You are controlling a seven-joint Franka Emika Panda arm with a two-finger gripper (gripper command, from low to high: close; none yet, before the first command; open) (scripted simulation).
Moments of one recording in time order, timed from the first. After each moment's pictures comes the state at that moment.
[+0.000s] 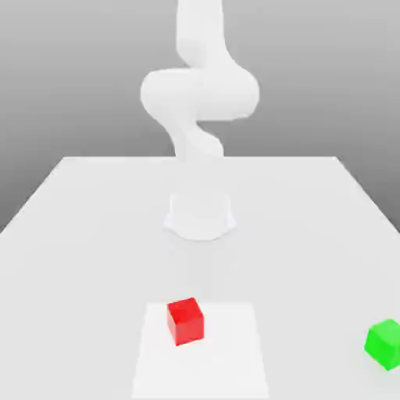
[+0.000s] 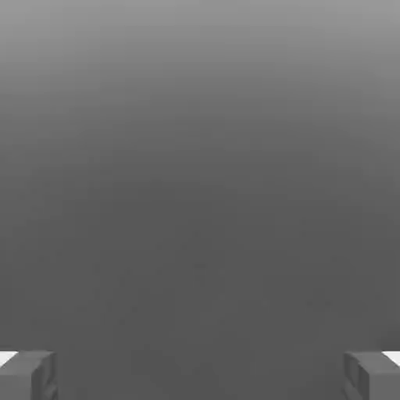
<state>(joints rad) -0.06 -0.72 0.06 -2.35 -0.01 2.35 0.92</state>
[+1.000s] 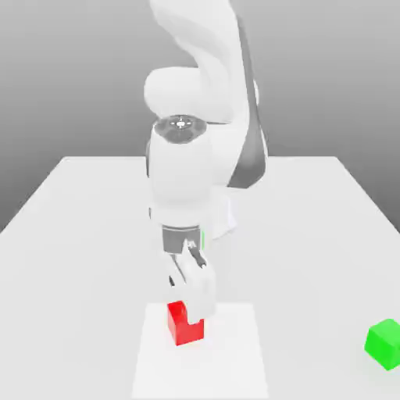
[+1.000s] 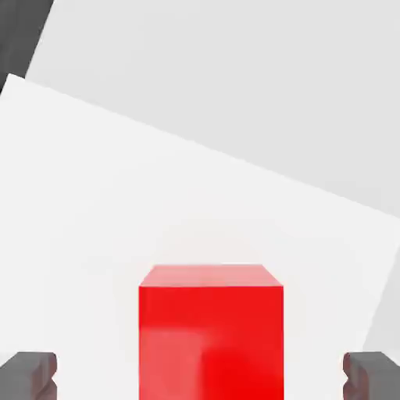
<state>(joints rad) -0.35 0.09 0.25 -2.78 -0.13 2.87 2.03</state>
